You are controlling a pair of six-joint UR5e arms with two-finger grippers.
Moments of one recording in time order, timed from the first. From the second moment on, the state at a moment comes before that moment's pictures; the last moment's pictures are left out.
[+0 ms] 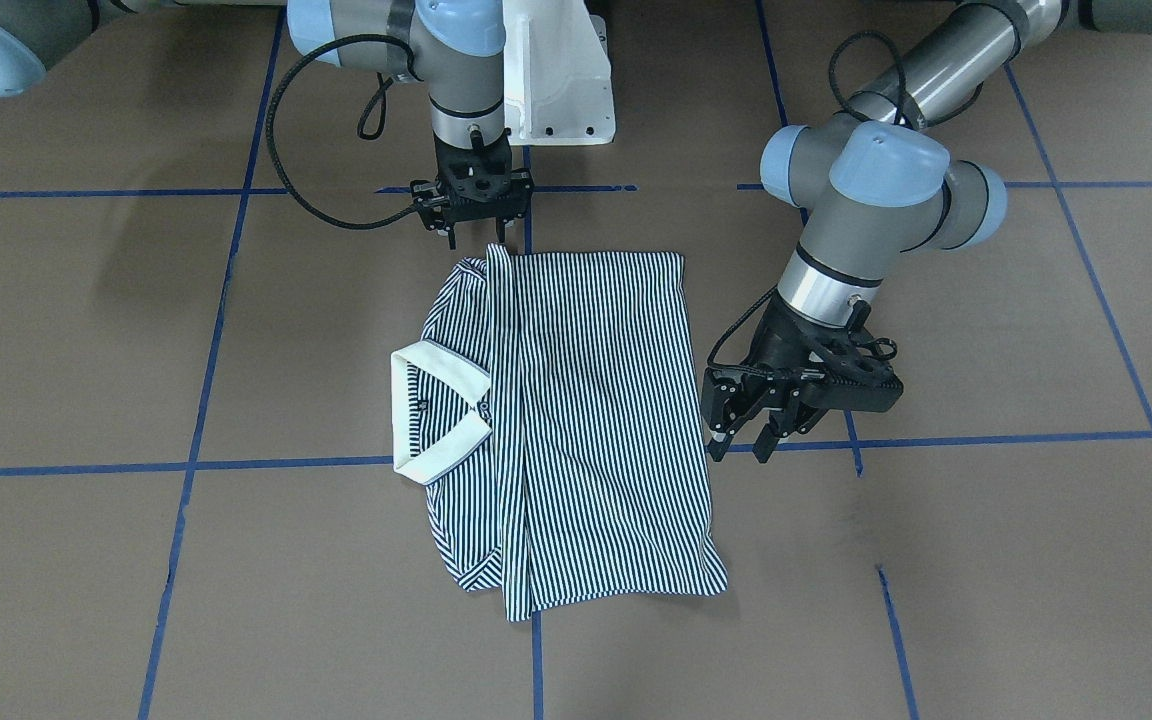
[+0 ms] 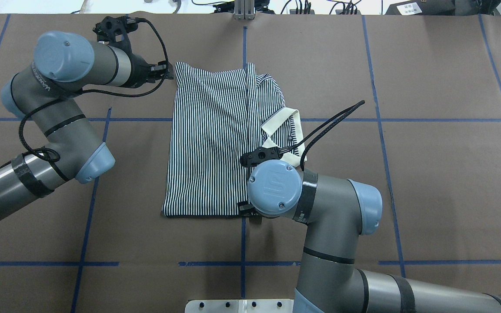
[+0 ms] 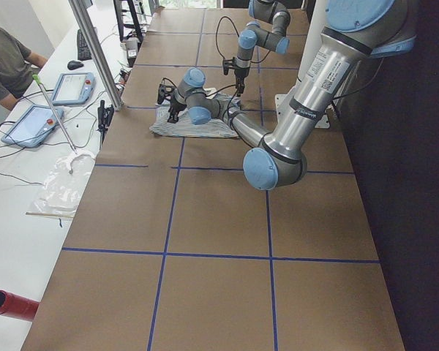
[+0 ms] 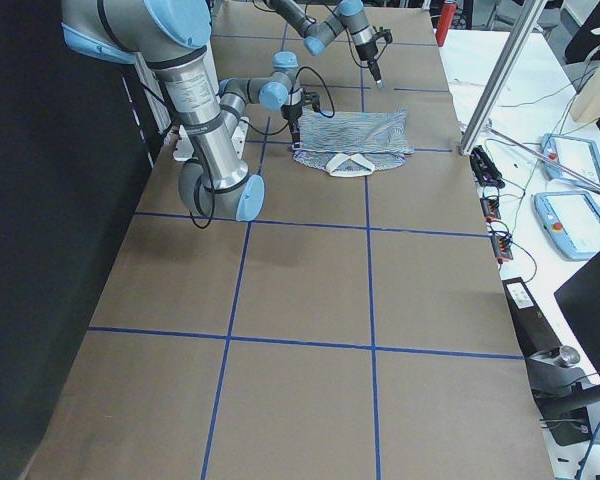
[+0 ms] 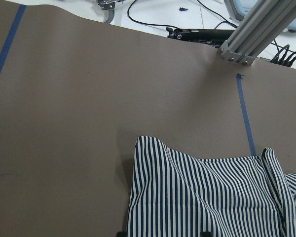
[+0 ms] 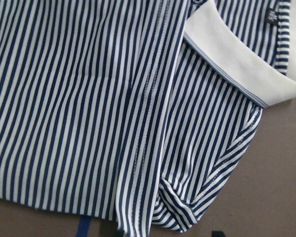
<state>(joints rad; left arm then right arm) -0.79 -2.13 -1.51 -2.21 -1.78 -1.24 0.32 -0.91 1.79 -1.72 1.67 1.09</state>
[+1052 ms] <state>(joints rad) -0.79 -2.13 -1.51 -2.21 -1.78 -1.27 0.28 -0.85 1.71 -1.72 1.58 0.93</state>
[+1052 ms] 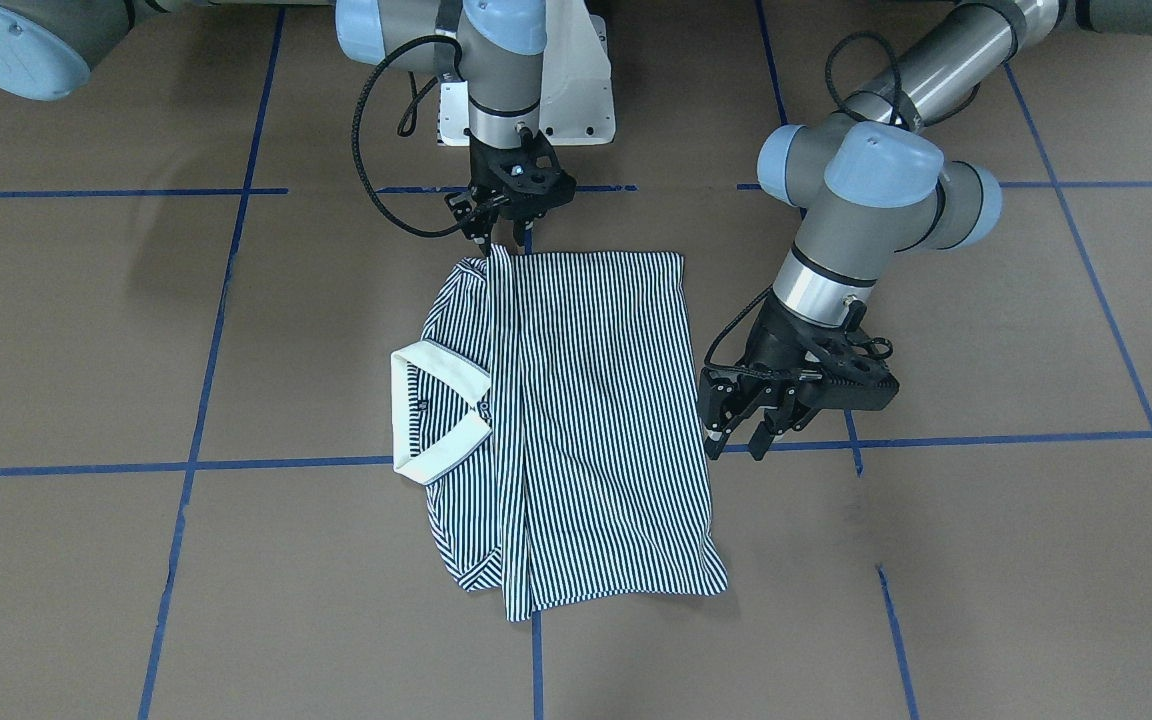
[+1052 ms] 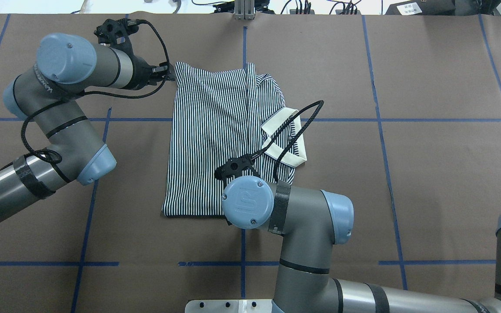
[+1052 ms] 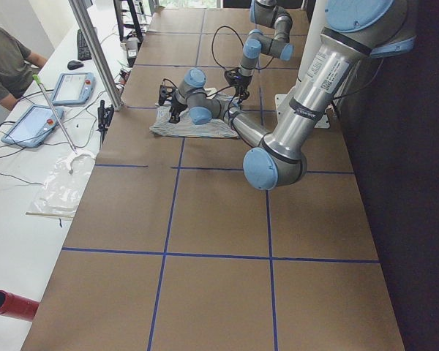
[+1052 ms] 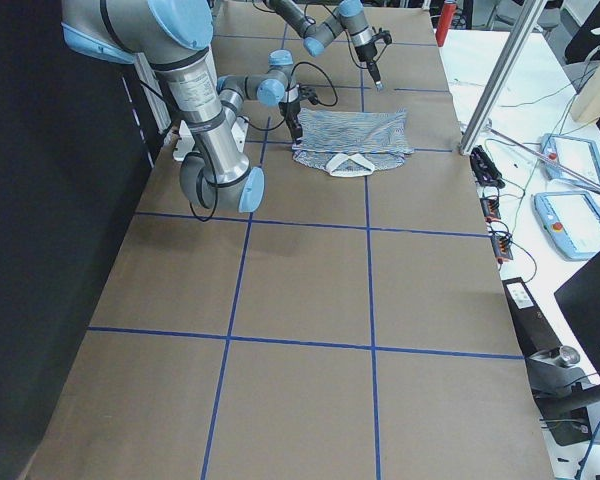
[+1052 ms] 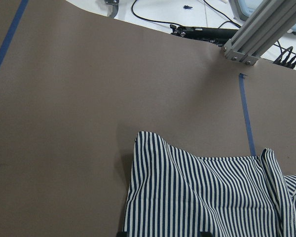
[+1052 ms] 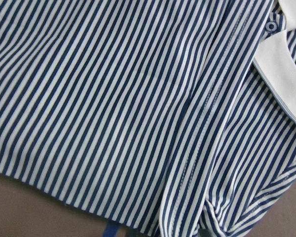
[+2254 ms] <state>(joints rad) -0.79 -2.13 -1.50 -2.21 -1.78 -1.28 0.31 -0.86 1.69 -1.64 1.59 0.92</state>
